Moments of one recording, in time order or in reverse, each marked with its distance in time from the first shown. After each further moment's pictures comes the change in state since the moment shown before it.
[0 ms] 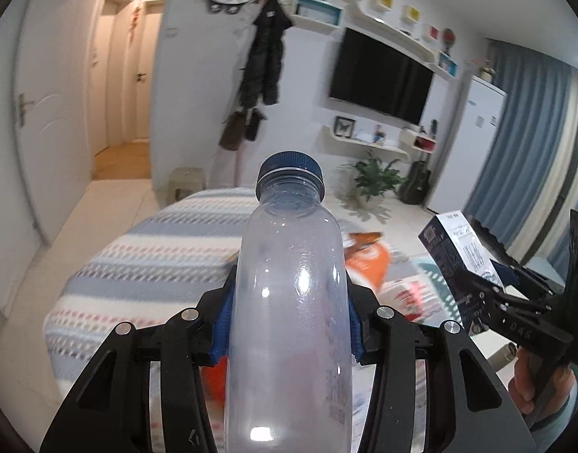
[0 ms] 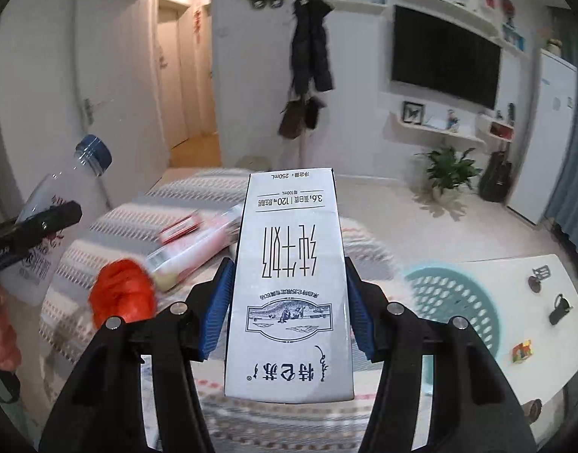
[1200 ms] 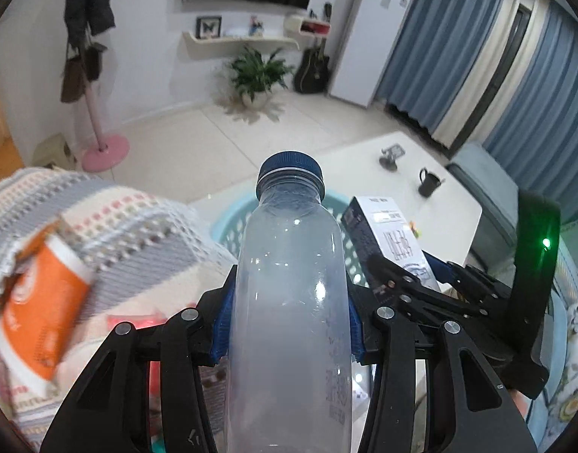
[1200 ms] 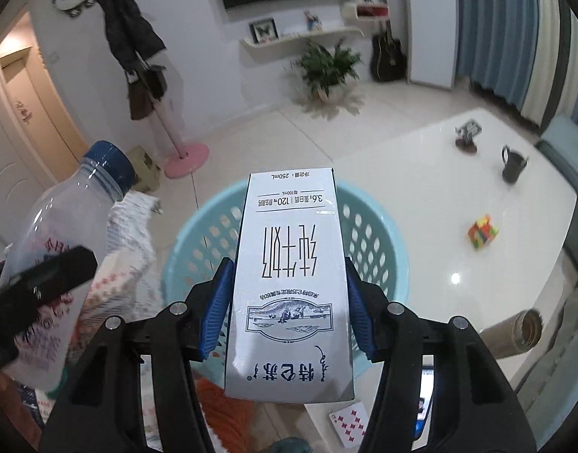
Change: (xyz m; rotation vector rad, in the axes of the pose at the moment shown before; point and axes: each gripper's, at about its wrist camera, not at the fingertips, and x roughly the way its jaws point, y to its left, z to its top) left arm 0.239 -0.252 -0.034 0.244 0.434 -0.319; right arm 0.086 -0.257 -0.094 0.474 0.245 -0.256
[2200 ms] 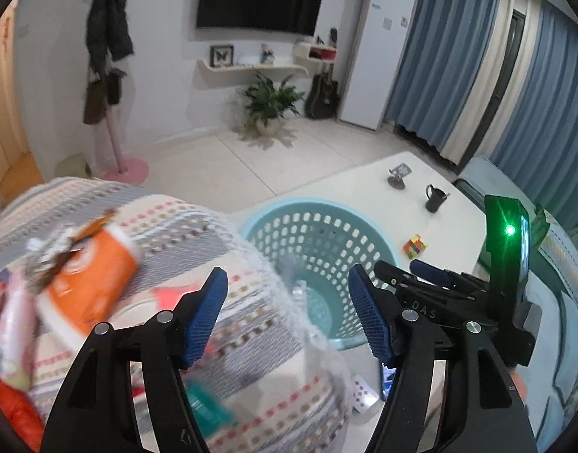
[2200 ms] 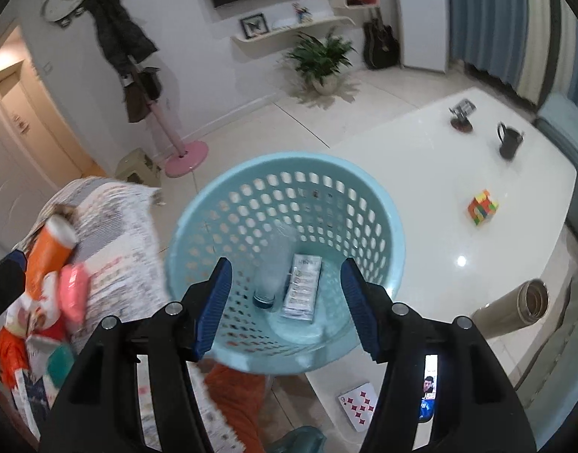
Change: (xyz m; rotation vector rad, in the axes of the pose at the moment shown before) left arm -0.076 -0.003 -0.035 0.016 -0.155 0.084; right arm -0.030 0.002 -0.019 0.029 -0.003 0.026
